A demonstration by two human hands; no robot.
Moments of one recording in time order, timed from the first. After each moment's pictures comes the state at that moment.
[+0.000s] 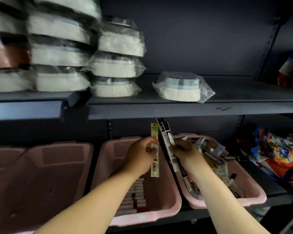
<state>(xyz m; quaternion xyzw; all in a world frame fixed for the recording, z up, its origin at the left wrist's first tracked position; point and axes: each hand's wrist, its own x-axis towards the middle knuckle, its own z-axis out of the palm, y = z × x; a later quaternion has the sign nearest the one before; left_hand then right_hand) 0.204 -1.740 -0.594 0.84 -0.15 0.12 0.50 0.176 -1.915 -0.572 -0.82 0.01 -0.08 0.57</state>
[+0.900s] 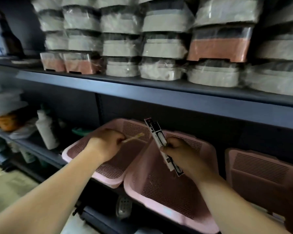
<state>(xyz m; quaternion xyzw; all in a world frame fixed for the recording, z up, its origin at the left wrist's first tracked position) 0.085 -1.269 -0.565 0.98 0.18 0.06 0.05 0.185 -1.514 -0.574 -0.81 -0.26 0.17 0.50</state>
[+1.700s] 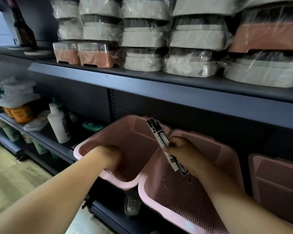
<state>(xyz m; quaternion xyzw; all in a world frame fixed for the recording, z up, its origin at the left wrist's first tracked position) 0.087 -1.225 -0.611 0.93 0.23 -0.27 -0.01 0.197 -1.467 -0.585 -0.81 -0.28 0.22 0.47</state>
